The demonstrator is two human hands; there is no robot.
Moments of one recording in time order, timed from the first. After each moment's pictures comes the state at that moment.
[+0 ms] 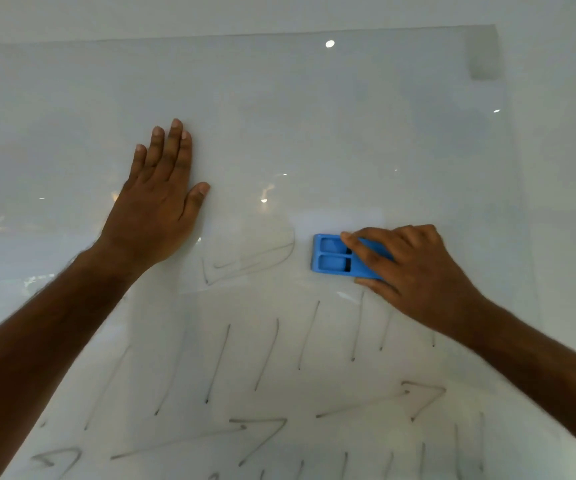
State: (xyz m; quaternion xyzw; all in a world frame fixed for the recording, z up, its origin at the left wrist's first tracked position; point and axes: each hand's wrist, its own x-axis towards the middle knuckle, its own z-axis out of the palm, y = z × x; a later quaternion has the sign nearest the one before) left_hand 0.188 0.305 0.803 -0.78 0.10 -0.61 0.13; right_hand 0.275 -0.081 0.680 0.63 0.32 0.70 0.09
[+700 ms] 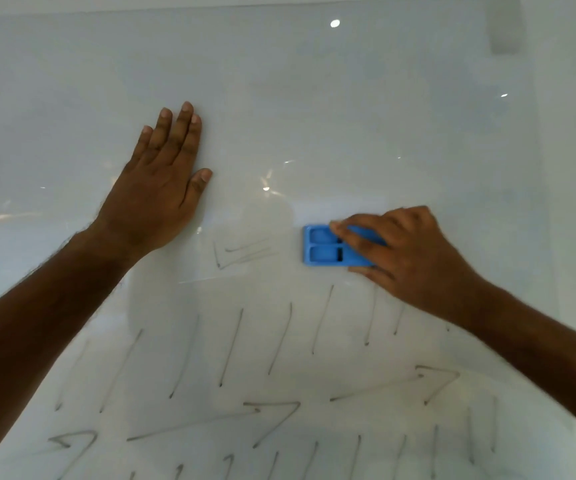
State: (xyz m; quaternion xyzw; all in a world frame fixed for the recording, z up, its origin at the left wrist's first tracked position) left_hand 0.181 0.318 0.801 -0.76 0.14 -0.61 0.16; right_hand 0.266 -0.053 0.685 0.62 0.34 0.70 0.10
